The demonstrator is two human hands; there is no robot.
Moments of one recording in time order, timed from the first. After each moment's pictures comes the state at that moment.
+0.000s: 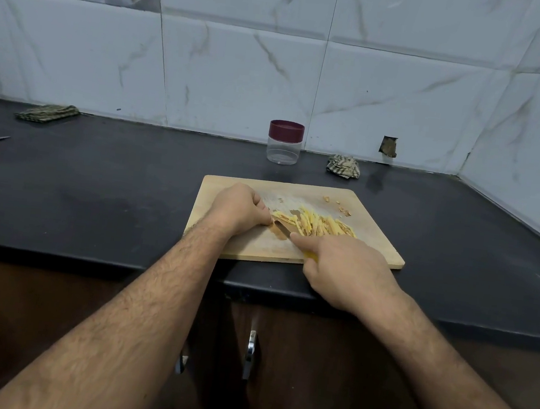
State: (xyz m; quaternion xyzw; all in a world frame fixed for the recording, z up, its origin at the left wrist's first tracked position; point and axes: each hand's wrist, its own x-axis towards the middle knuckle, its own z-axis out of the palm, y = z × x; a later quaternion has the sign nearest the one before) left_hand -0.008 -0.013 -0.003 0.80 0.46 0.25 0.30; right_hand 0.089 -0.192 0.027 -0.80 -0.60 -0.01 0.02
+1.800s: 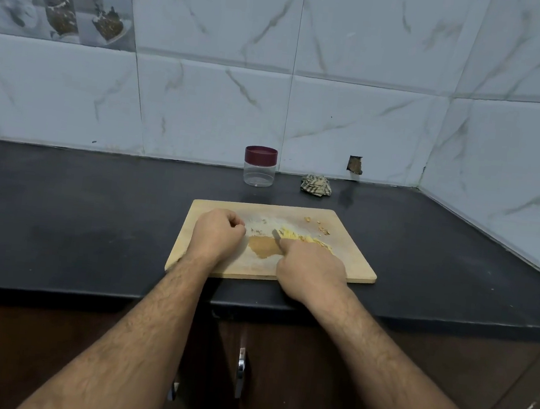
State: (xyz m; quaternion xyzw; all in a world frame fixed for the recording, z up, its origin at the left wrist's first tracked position) left_hand -0.012 -0.018 -0.010 0.79 0.45 0.35 0.24; right_hand 0.069 -0.177 0.029 -0.85 -0.51 0.02 0.11
